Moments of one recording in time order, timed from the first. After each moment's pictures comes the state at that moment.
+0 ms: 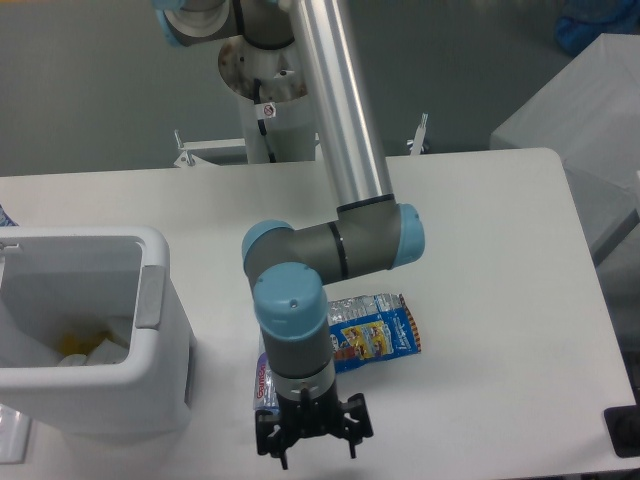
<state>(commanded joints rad) 2.24 -2.29 -1.37 -0.64 1.57 0.15</state>
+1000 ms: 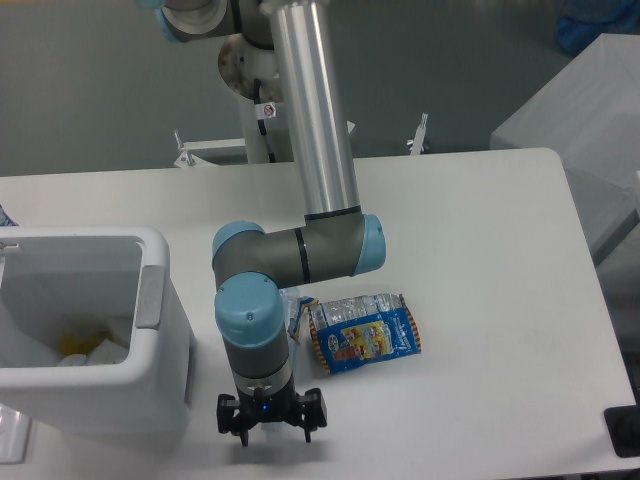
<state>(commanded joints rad) 2.20 -2.30 -1.45 -0.65 1.57 0.18</state>
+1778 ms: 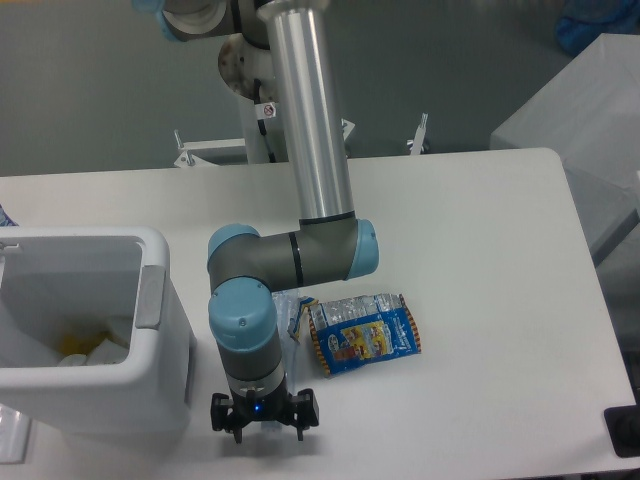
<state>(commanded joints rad) 2.19 -2.30 -1.46 -0.65 1.57 0.18</state>
